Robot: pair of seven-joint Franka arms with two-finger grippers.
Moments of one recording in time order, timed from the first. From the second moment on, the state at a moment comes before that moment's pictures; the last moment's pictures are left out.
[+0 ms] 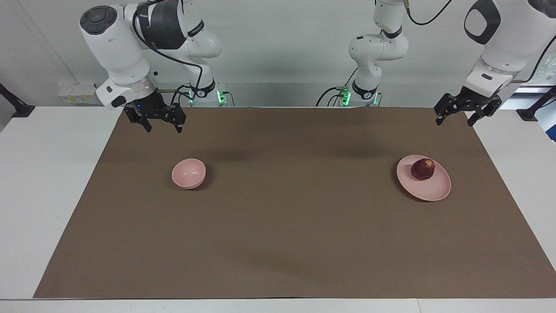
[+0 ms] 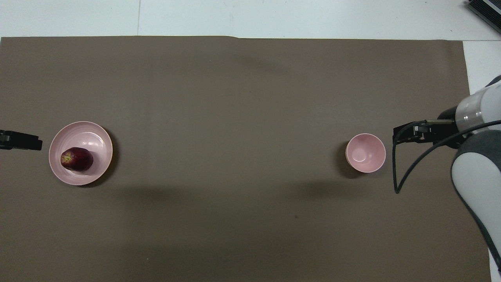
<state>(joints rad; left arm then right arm) -0.02 -0.10 0.07 -1.84 0.02 1.76 0.22 -0.03 -0.03 0.07 -1.79 0.06 1.71 0.10</state>
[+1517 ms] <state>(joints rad) 0.03 0.03 0.08 -2.17 0.02 2.22 0.73 0.23 0.20 0.07 -1.97 0.39 2.07 0.66</state>
